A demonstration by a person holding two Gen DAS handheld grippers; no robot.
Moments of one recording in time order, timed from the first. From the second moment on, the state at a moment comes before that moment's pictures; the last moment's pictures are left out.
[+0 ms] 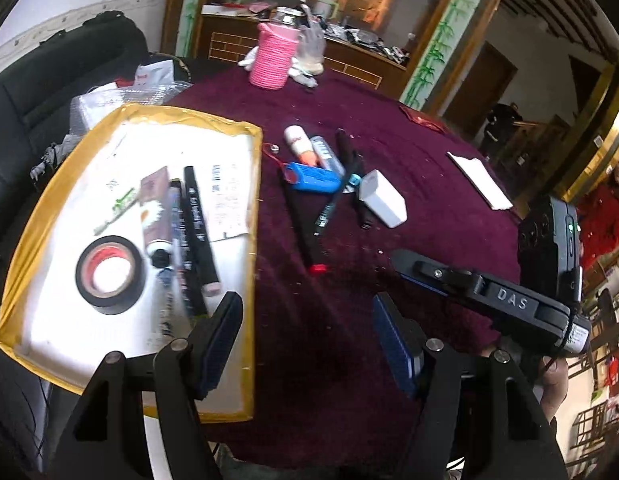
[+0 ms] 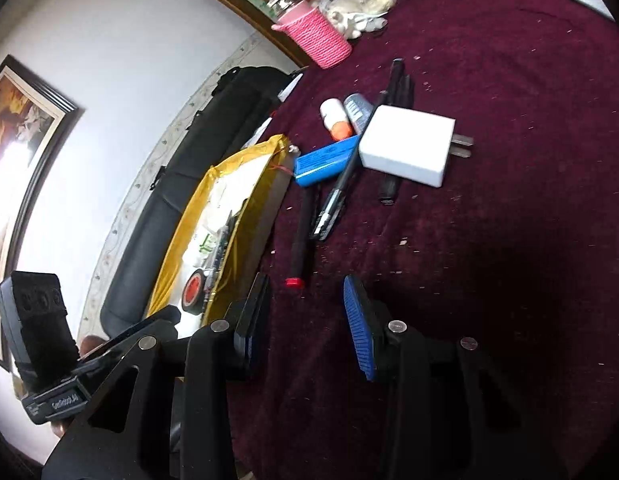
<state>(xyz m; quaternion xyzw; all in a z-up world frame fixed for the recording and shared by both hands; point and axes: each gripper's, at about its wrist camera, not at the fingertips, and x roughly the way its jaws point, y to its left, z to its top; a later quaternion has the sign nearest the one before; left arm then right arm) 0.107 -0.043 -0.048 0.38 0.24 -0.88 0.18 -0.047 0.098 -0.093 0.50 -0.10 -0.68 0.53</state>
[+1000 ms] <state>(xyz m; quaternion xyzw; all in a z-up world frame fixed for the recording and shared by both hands) 0.049 -0.039 -0.054 0.44 0.19 -0.85 0.21 -0.124 0.029 -0.072 0.40 0.15 -0.72 0.55</state>
